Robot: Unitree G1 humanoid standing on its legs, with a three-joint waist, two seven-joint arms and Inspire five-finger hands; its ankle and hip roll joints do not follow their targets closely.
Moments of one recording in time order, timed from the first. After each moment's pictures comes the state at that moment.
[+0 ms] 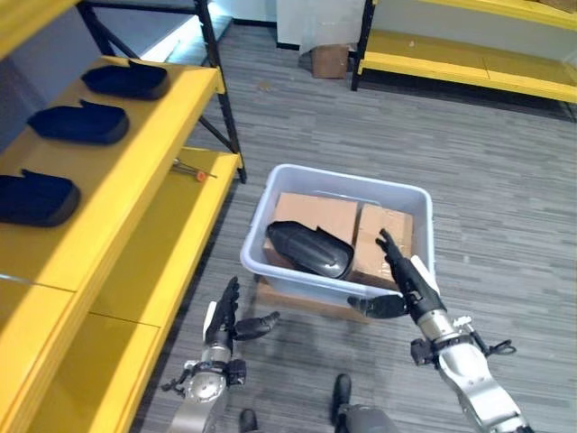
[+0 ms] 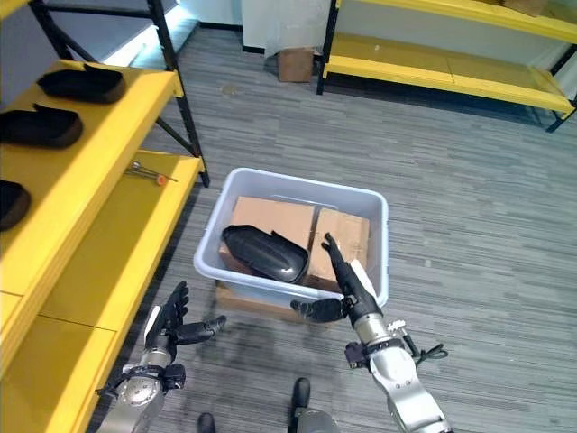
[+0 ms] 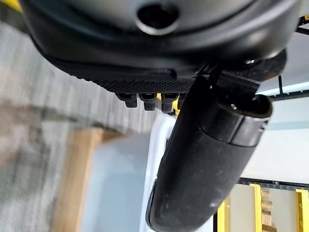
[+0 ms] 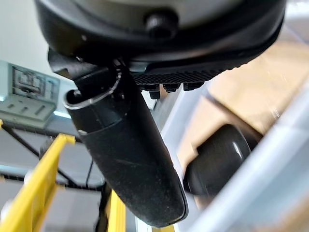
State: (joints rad) left arm 0.12 0.27 -0.16 0.25 -0.23 -0.08 0.21; right arm 0.02 -0.47 0.19 -0.05 0.12 -0.11 -0.07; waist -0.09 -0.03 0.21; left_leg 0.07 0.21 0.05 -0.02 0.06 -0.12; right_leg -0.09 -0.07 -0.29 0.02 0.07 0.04
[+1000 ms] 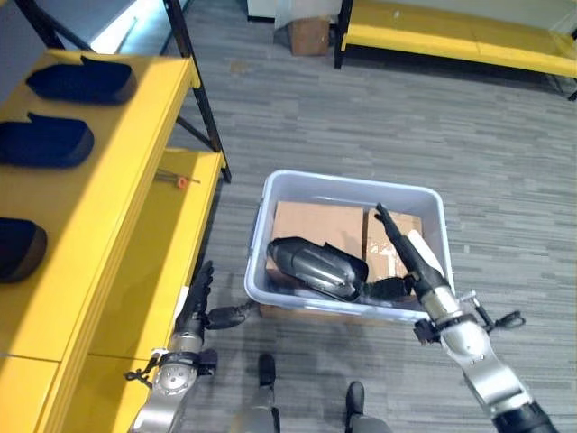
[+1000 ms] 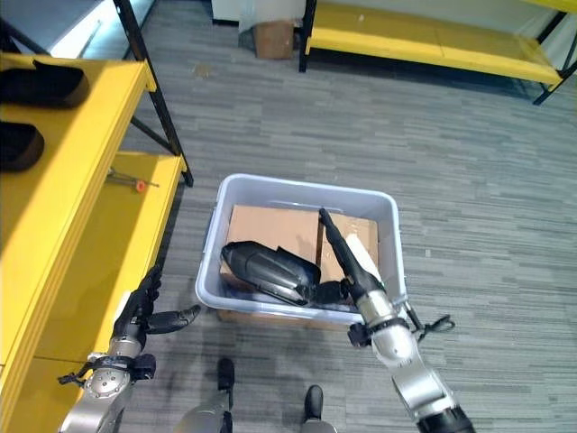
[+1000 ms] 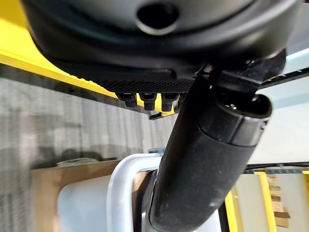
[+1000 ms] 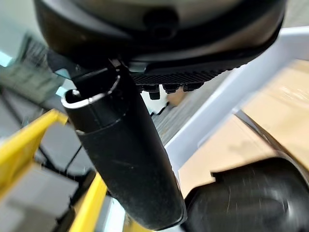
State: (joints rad) left arm 0.12 0.43 -0.12 0.19 -0.23 -0.09 0.19; right arm -0.15 -0.58 0.25 -0.03 -0.12 -0.11 -0.08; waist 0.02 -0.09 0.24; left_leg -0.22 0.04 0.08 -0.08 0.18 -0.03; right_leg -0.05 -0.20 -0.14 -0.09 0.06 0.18
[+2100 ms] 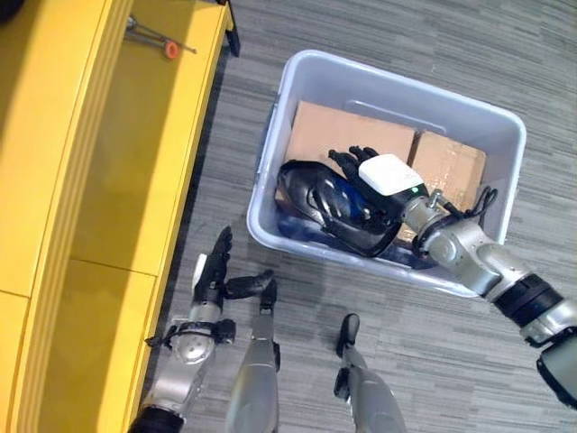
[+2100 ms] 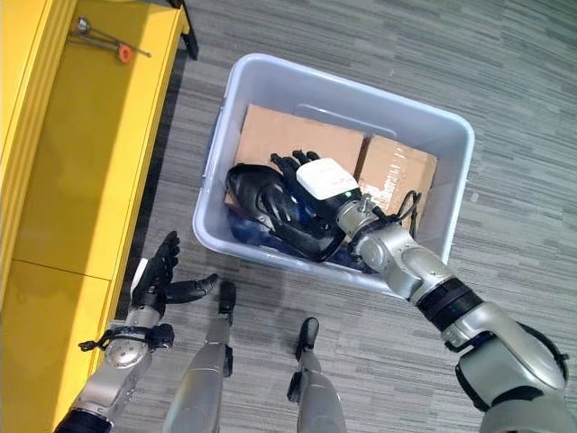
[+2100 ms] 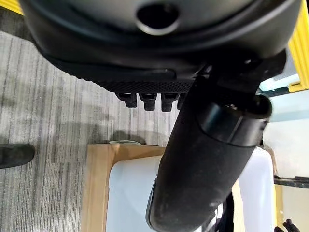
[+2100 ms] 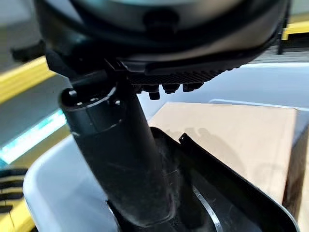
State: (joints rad) left arm -0.03 0.42 -0.19 0.17 -0.27 -0.11 0.23; right arm -0.86 -0.81 0.77 0.30 -0.56 -0.06 -0.07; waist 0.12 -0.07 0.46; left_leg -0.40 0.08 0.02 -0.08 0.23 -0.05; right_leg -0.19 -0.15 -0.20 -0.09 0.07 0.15
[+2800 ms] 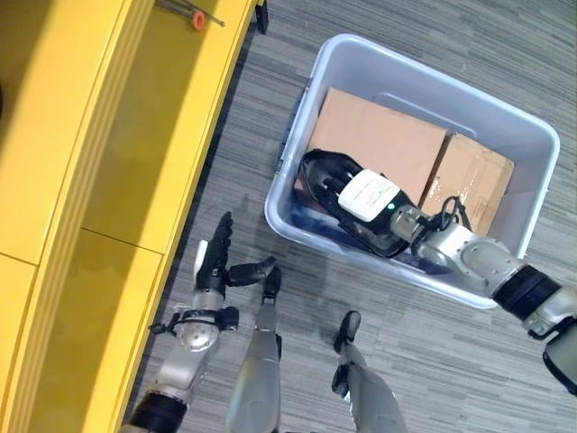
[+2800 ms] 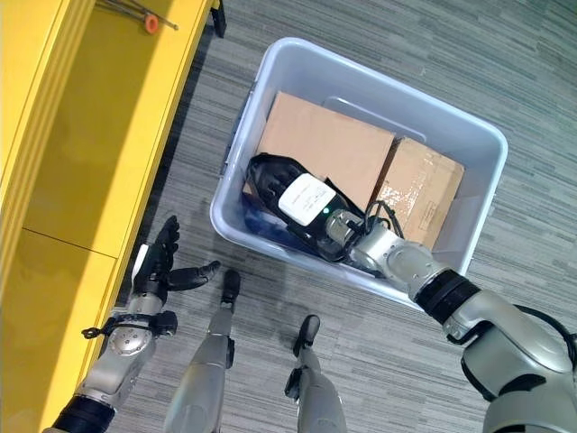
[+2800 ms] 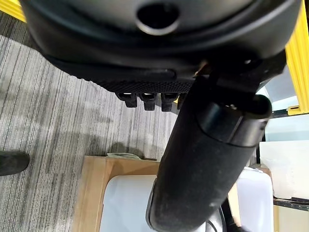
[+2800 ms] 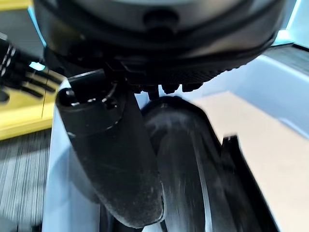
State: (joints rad) left arm -0.10 0.43 -0.23 0.18 -0.27 -0.11 0.27; right arm -0.91 -0.83 0.95 0.39 -0.97 -0.11 -0.07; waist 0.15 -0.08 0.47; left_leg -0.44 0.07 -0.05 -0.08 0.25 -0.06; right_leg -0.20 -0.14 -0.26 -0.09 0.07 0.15
